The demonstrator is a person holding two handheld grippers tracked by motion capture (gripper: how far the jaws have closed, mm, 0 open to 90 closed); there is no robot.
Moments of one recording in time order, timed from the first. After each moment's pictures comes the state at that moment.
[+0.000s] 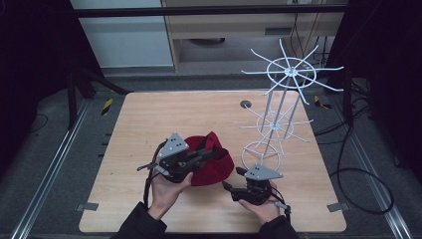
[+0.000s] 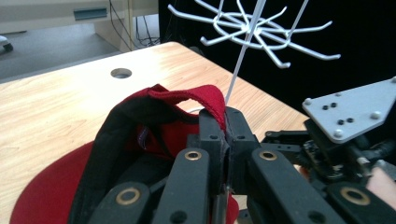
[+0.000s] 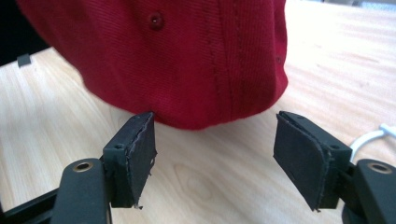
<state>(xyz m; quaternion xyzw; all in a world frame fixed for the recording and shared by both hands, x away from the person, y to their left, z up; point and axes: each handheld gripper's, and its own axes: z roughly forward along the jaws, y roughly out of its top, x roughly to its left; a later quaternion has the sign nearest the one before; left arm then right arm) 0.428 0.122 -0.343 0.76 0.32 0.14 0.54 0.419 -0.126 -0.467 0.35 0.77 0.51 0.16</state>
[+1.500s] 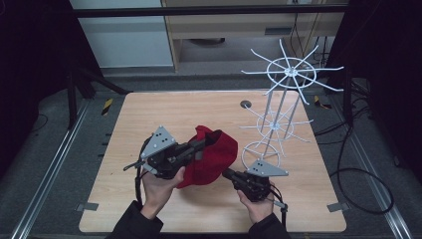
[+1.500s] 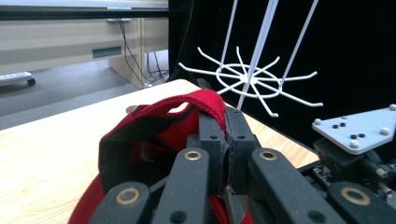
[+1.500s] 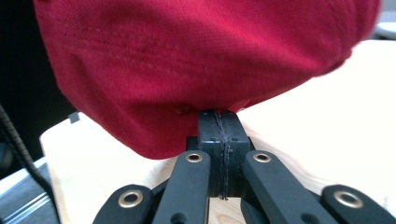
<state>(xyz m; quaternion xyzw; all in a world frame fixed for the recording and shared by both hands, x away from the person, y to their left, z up) 0.417 0.138 -0.312 0.72 0.32 0.18 0.59 0.412 -0.118 -0.436 0.35 0.72 0.59 0.13</state>
